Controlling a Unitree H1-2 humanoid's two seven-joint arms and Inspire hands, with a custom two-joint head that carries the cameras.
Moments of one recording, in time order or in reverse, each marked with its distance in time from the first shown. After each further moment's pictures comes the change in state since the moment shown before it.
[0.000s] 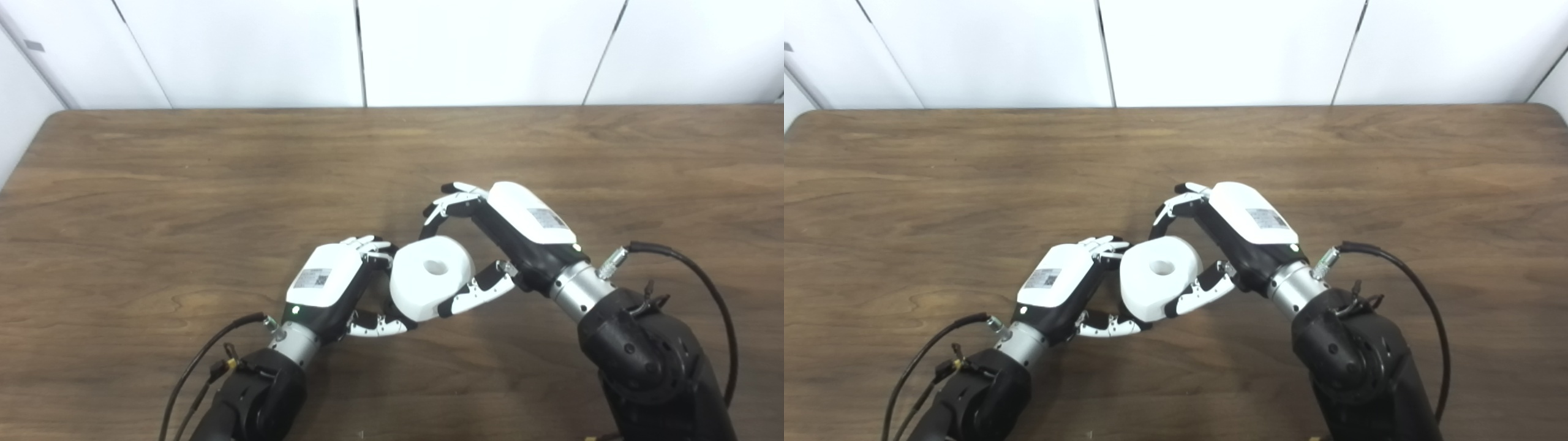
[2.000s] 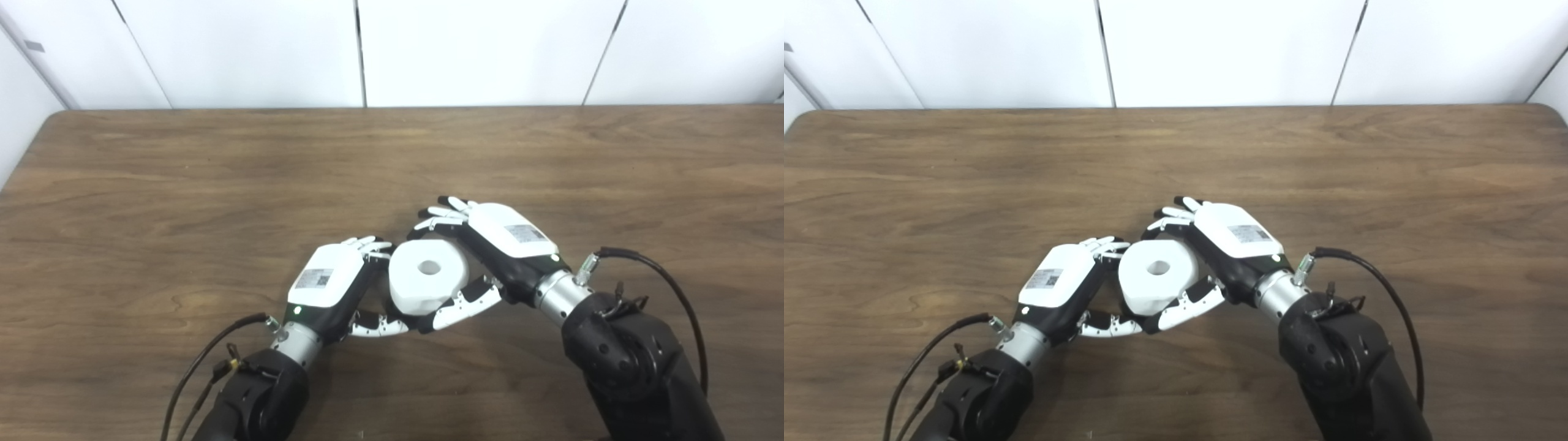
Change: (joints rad) left arm -0.001 -0.002 -0.013 -0.005 0.010 0.017 0.000; right arm -0.009 -0.013 0.053 0.072 -0.099 -0.027 0.065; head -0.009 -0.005
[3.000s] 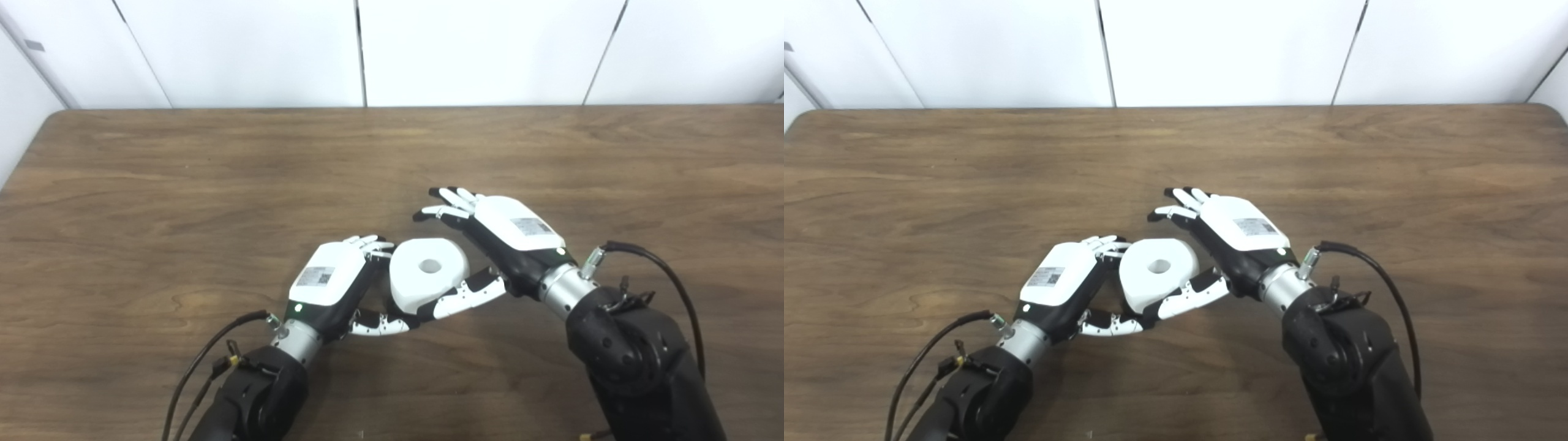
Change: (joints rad) left arm -0.013 0.008 0.003 0.021 -0.007 -0.024 0.007; right arm -0.011 0.013 -0.041 -0.038 -0.035 0.010 0.066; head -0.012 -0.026
